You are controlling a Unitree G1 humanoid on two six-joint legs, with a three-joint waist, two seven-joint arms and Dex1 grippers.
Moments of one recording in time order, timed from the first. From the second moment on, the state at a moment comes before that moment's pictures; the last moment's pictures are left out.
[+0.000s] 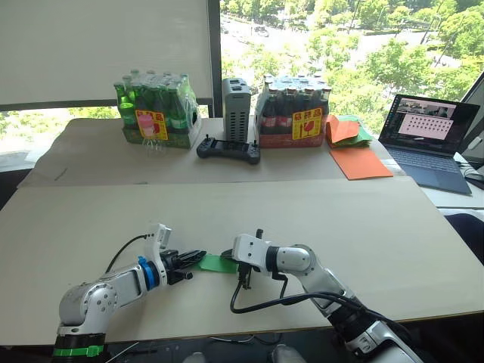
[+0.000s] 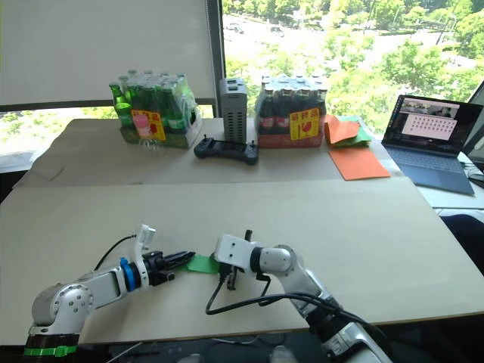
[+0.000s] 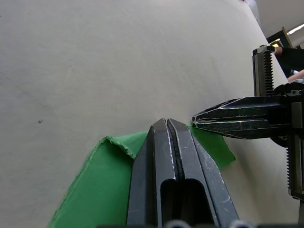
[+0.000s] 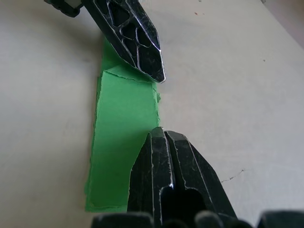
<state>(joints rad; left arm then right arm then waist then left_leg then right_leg) -0.15 0.46 0.20 -0.18 -0.83 1.03 -0.51 -0.47 -0.28 0.50 0.10 -0.18 0.09 0.78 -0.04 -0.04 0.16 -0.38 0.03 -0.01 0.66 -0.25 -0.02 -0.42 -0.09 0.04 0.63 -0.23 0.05</state>
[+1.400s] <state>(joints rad) -0.08 0.52 0.27 -0.18 -0.81 1.01 -0.56 -0.47 -0.28 0.51 0.11 -0.19 0.06 0.81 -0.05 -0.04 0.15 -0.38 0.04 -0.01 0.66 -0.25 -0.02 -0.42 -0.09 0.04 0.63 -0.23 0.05</state>
